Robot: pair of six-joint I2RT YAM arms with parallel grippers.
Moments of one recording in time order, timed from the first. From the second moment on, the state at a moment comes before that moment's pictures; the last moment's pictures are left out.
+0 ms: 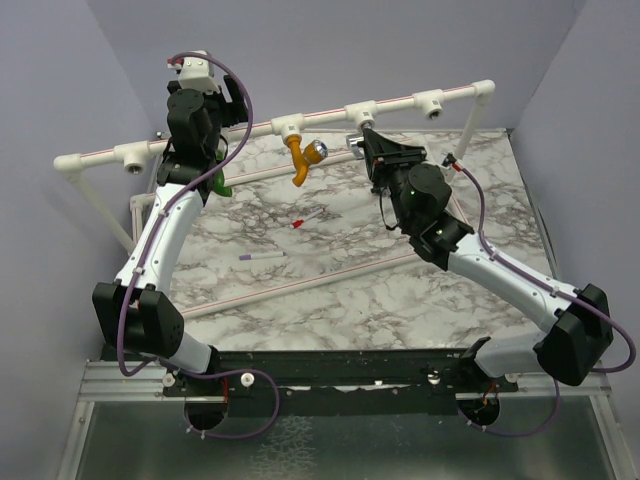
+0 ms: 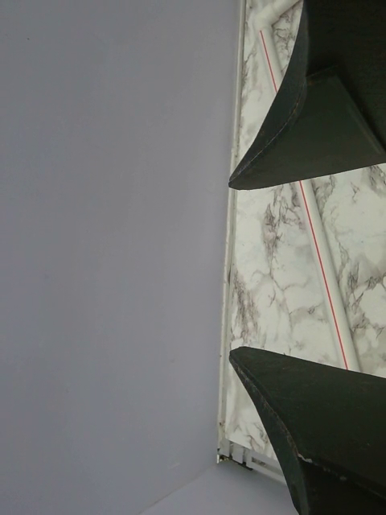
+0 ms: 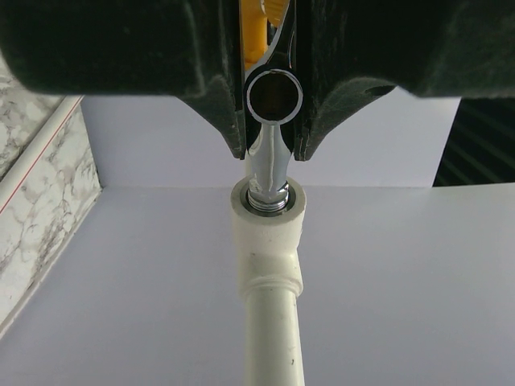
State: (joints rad) left arm -0.15 1.52 1.49 0.03 -0.14 -0.12; right arm 0.72 1.34 1.09 0.35 0.55 1.54
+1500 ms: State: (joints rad) left arm -0.15 1.52 1.49 0.04 -0.14 -0.12; right arm 0.73 1.06 1.16 0.13 0.40 0.05
